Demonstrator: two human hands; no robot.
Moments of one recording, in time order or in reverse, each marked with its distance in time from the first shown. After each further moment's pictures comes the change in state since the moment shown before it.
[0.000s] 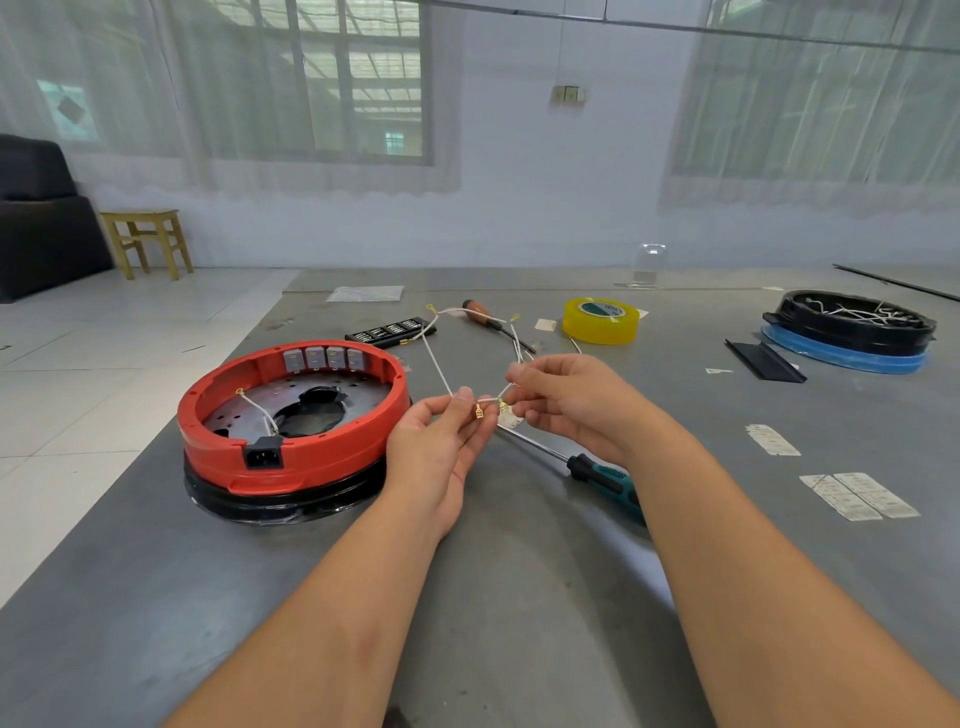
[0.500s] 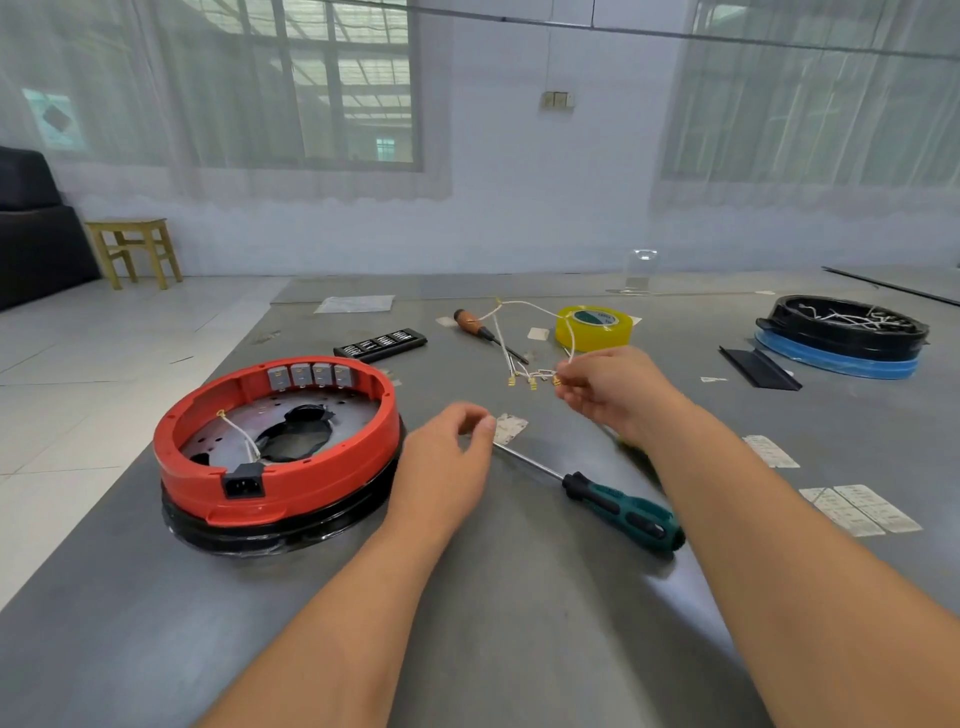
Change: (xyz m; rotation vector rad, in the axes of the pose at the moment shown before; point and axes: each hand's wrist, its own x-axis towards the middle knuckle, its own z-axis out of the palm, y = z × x) left_hand 0.017 -0.007 -0.011 1.165 -0.098 0.501; right_hand 0.021 -0.020 -0.036 0.039 0.378 0.064
